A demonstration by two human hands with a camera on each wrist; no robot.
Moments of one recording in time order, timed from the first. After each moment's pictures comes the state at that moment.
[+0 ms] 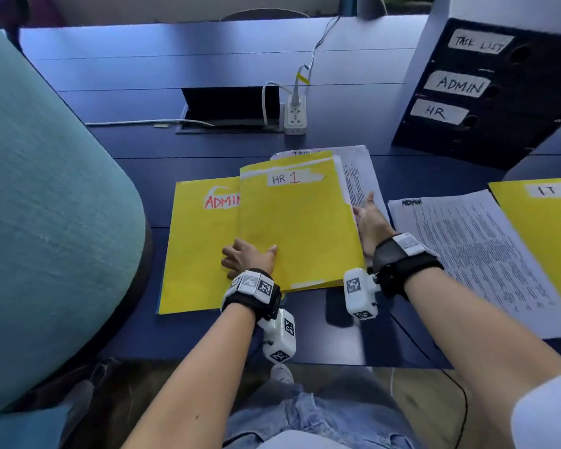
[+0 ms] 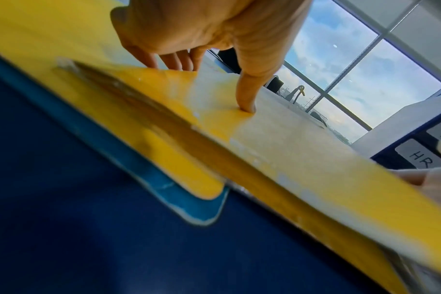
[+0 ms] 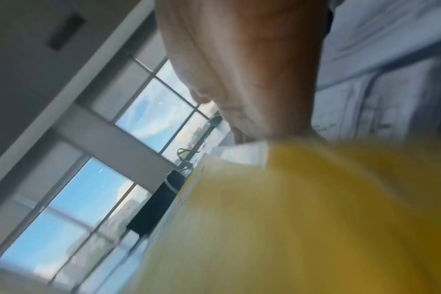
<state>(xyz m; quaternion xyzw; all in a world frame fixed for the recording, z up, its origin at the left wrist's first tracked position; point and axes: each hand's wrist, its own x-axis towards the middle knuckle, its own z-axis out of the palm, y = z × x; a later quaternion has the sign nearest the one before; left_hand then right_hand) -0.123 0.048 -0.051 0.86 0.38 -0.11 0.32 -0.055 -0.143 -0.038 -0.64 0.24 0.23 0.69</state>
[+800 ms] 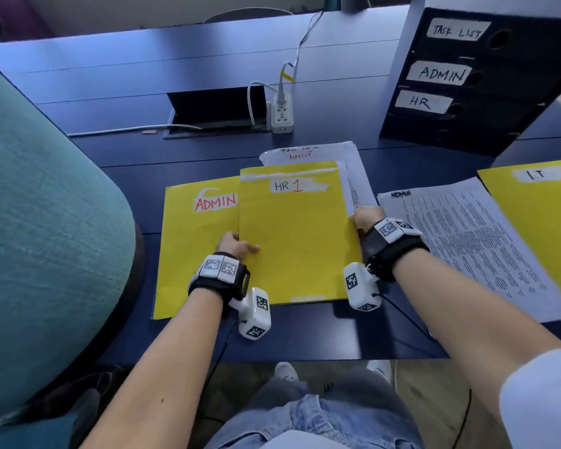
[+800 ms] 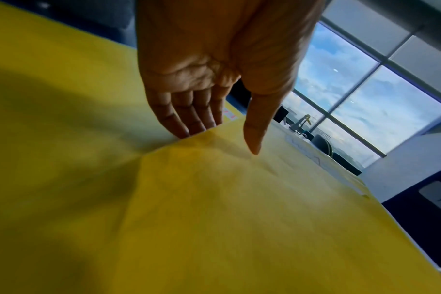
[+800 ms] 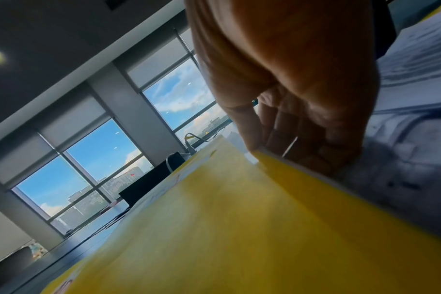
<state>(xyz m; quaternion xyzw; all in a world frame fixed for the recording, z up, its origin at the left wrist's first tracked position) -0.092 0.088 -0.049 0.79 0.31 -0.21 0.47 -0.046 -0.166 -0.041 -0.84 0.26 0.21 0.43</state>
